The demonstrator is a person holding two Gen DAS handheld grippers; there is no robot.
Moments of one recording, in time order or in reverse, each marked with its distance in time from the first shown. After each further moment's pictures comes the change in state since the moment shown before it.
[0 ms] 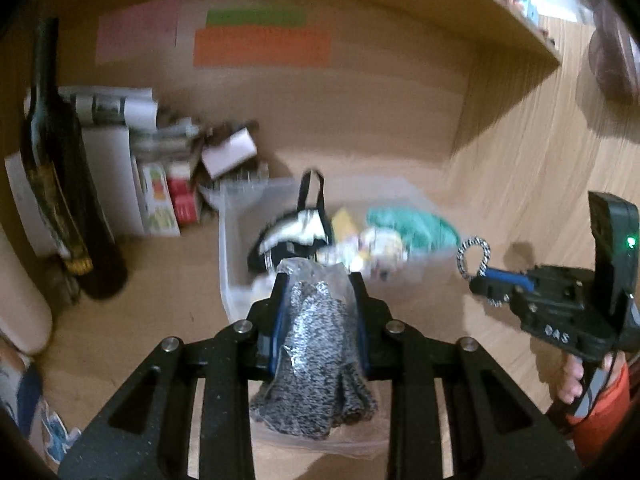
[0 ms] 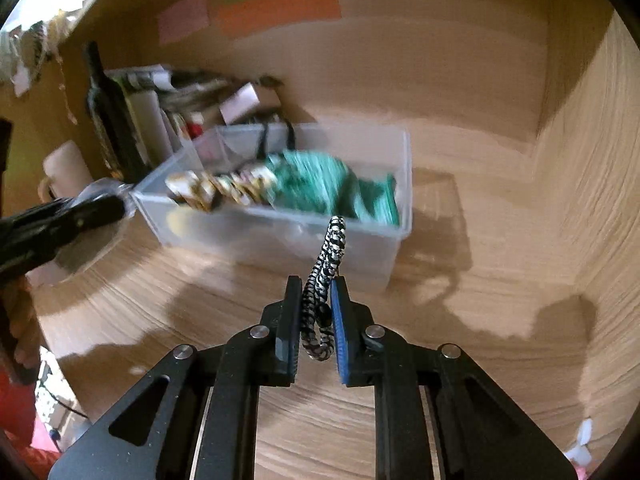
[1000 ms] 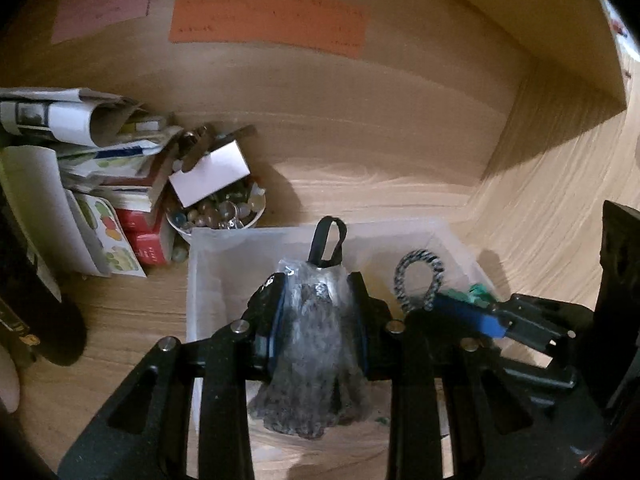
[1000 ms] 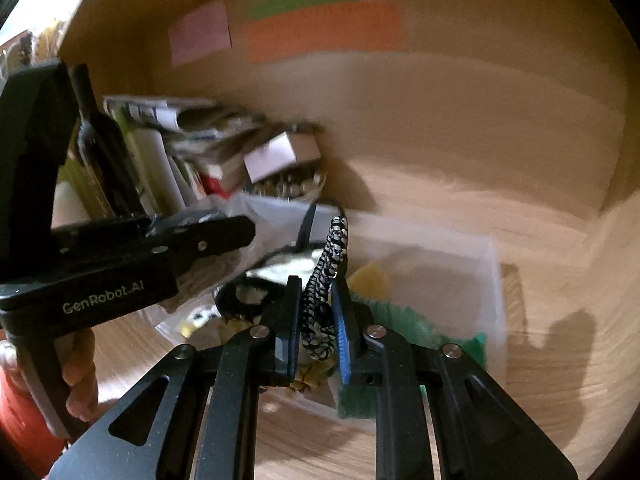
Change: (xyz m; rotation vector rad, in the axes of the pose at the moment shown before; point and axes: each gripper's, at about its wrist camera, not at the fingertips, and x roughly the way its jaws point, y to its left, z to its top) left arm 0.097 0.021 0.056 -0.090 0.090 -0.027; right arm 0.073 0.031 0.082 -0.053 -0.027 0.070
